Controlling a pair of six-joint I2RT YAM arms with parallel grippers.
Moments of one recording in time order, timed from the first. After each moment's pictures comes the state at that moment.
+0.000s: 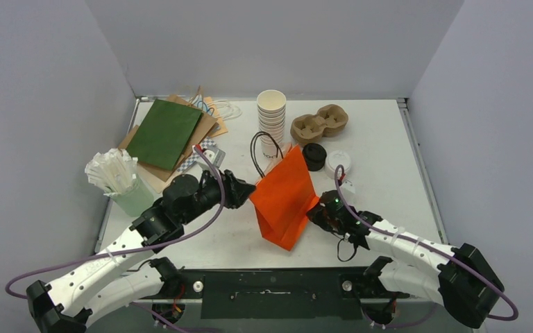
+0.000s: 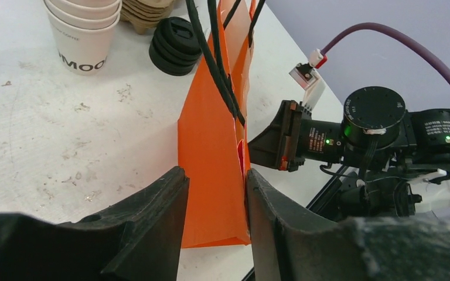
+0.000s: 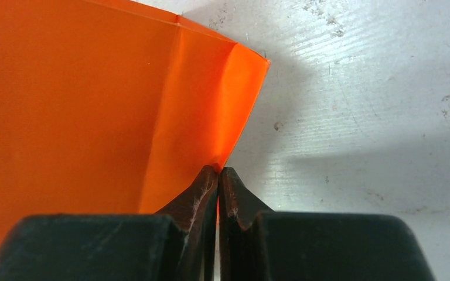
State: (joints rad) left arm -0.82 0.79 0.72 -0.12 -0.03 -0.51; right arm 0.73 1.04 0.42 -0.20 0.23 1.07
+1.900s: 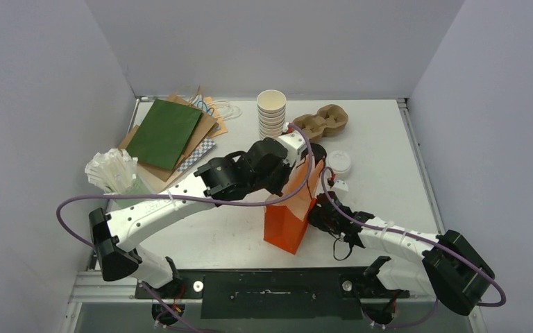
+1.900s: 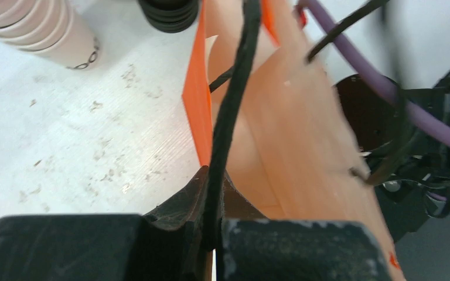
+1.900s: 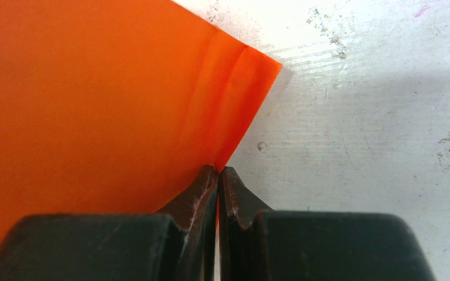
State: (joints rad) left arm -1.07 1.47 1.51 -0.68 -0.18 -0.26; right arm 0.72 1.16 0.38 -0.06 0.22 0.88
